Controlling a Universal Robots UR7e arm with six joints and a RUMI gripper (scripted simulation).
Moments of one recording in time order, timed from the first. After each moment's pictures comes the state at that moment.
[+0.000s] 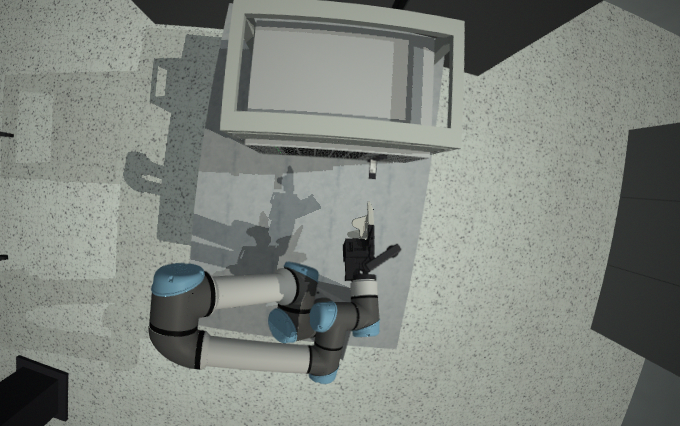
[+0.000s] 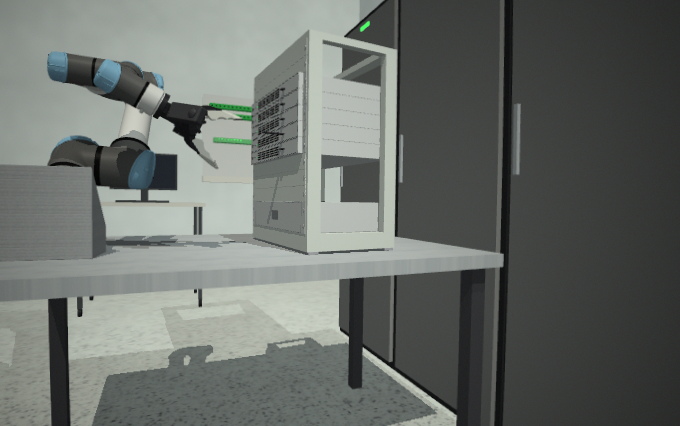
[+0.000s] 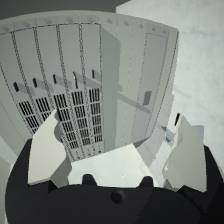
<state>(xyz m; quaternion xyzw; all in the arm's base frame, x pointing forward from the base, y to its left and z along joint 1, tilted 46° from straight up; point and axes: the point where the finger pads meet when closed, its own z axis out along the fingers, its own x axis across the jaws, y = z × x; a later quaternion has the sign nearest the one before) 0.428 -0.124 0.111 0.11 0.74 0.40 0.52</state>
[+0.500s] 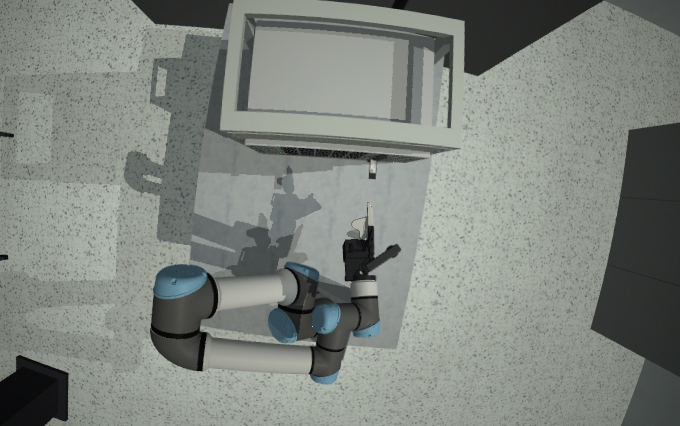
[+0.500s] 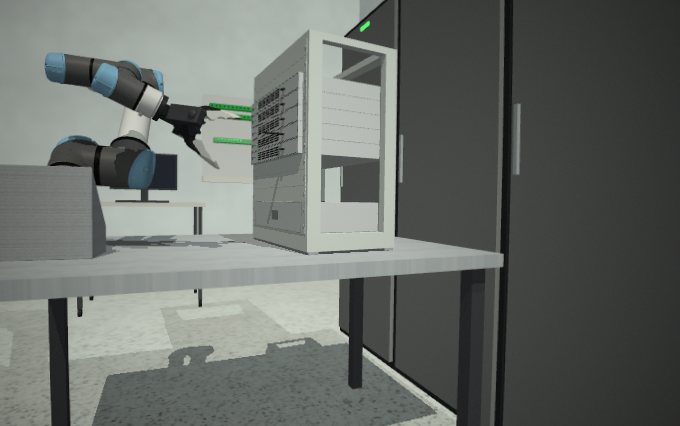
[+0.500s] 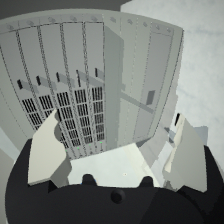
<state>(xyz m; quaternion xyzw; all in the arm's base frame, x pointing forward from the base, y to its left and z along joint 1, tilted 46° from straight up) 0.428 -0.124 0.114 0.12 0.73 0.40 0.54</state>
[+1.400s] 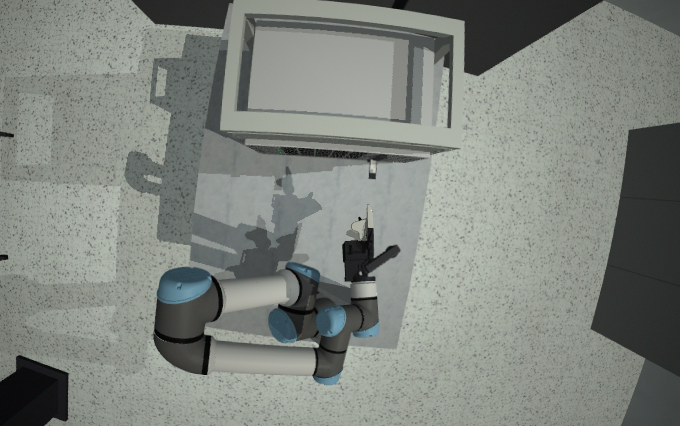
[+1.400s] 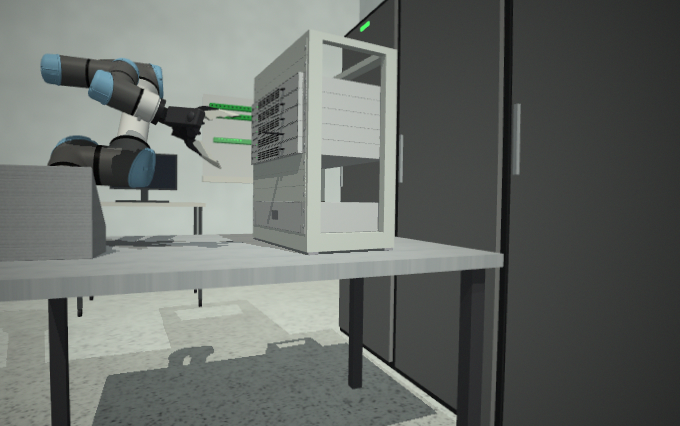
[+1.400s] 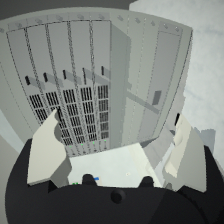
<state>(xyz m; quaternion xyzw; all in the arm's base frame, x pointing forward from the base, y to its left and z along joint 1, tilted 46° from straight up) 0.428 -0.126 0.118 0.13 0.71 0.40 0.57</state>
